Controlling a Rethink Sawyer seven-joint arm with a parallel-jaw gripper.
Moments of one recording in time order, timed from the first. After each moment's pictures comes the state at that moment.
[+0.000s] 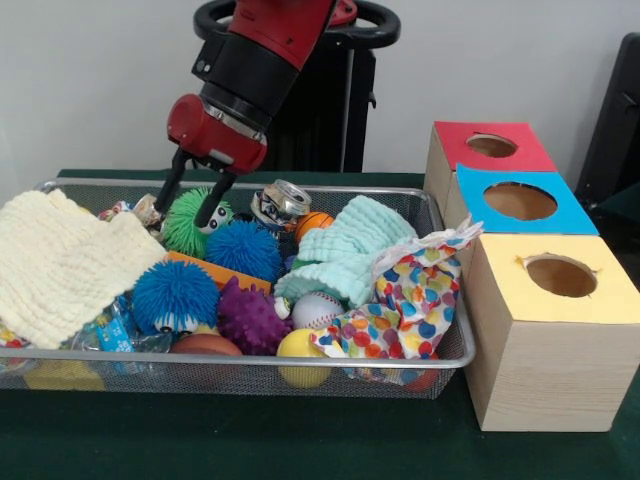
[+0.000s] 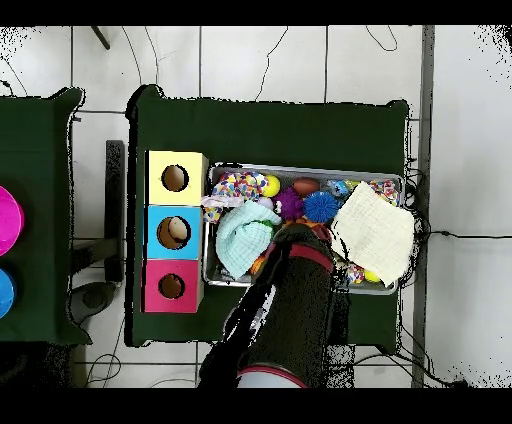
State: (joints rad) arm 0.04 -0.51 -0.33 1.55 -1.19 0.19 2.14
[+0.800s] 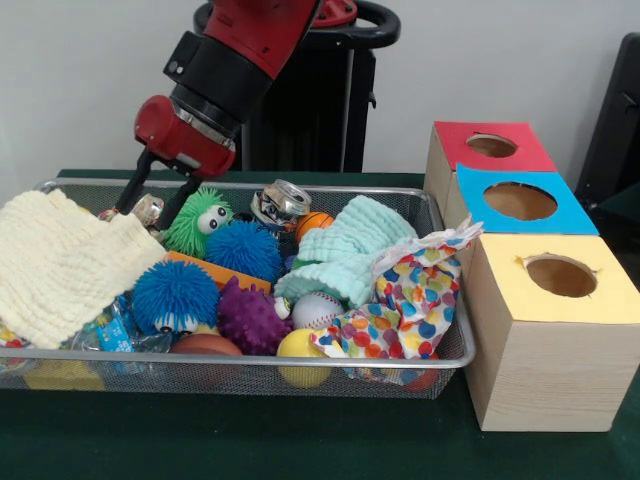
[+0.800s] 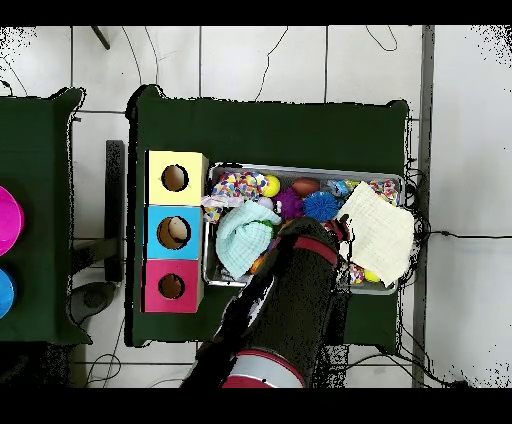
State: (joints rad) arm 0.06 -0.43 -0.42 1.48 -1.20 0.19 2.14
